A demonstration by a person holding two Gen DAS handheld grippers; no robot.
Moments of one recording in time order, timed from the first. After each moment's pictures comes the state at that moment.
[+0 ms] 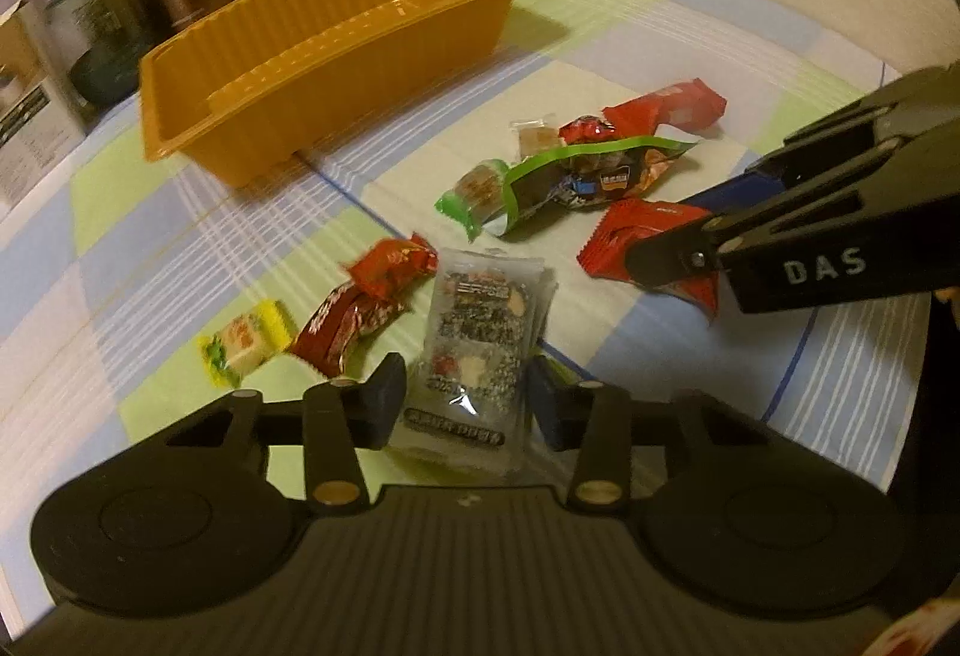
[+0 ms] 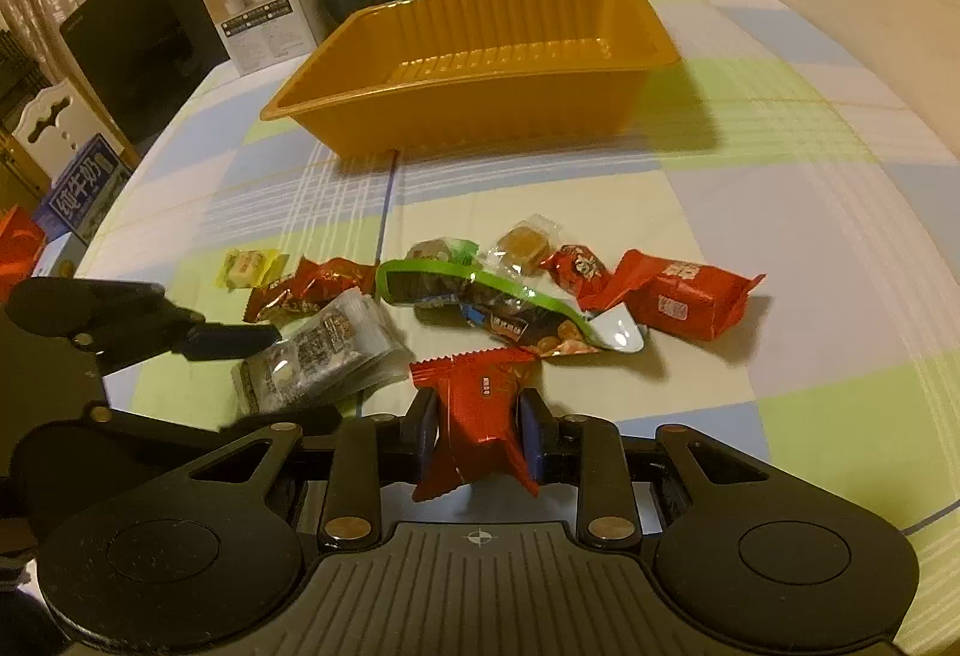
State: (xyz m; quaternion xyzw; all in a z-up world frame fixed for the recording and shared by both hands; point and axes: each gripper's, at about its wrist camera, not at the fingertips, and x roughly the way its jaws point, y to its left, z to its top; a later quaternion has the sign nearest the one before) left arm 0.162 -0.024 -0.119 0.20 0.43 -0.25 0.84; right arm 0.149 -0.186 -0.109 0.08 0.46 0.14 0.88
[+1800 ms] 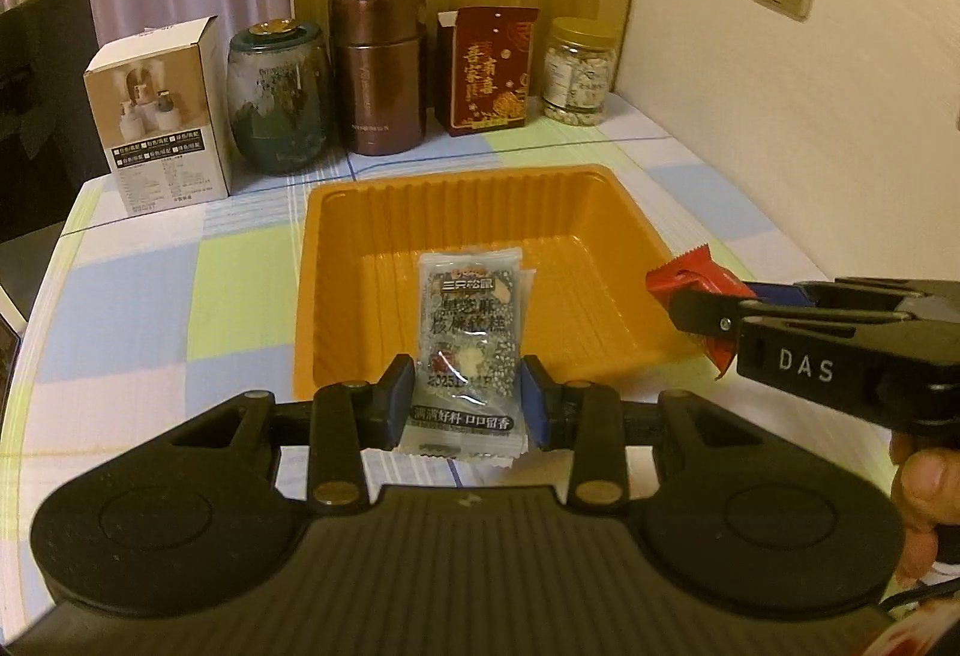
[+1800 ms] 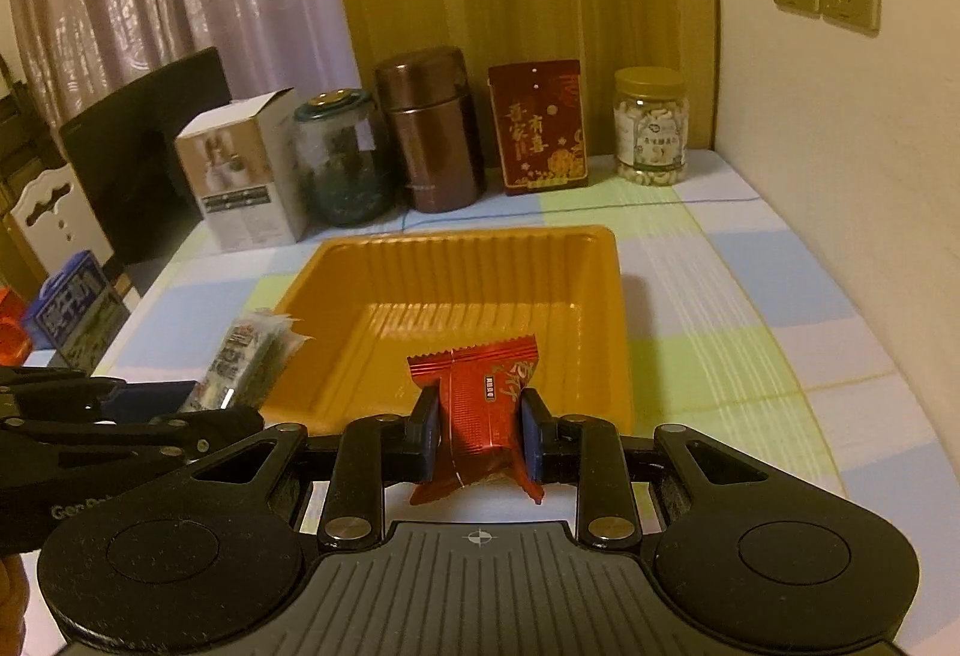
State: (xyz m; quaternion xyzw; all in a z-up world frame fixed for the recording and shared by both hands) left arm 0.272 -0.031 -0.012 0.02 0.38 -0.10 0.92; right arm 0.273 -0.214 -0.020 0.06 0.34 0.13 0.93
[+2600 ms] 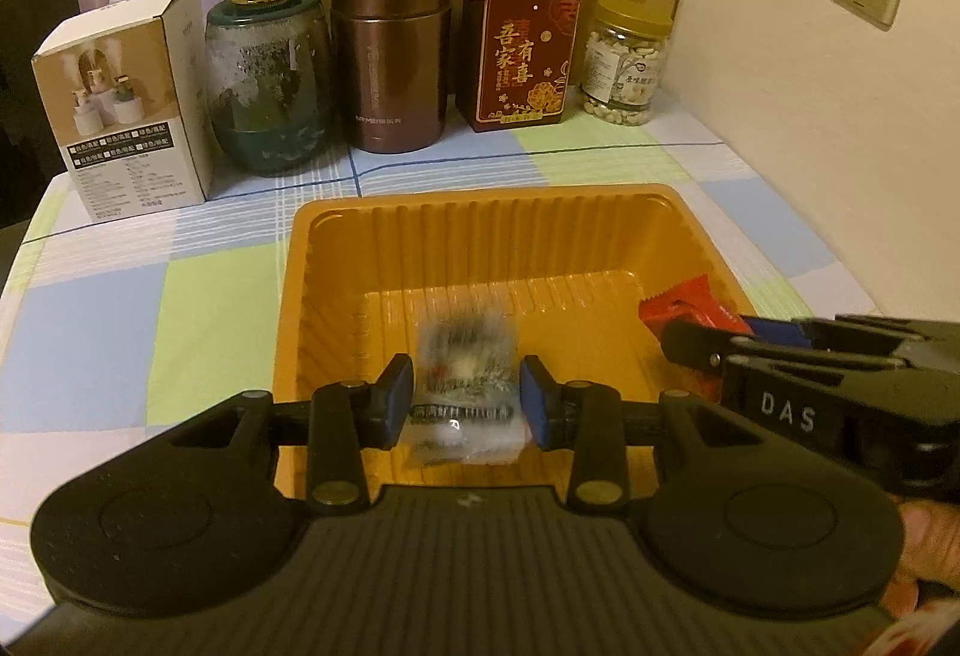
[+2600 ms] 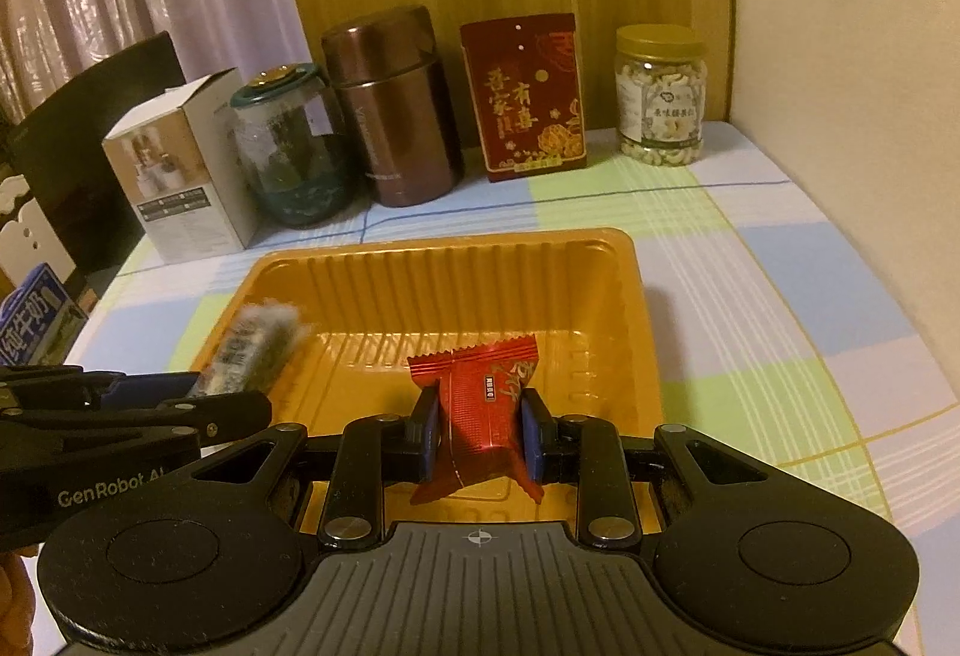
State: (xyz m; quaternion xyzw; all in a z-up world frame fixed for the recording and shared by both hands) left arm 0.356 -0.036 -0.048 0.01 0.40 -0.09 0.91; right arm 0.354 -0.202 -0.055 0.07 0.38 0.12 0.91
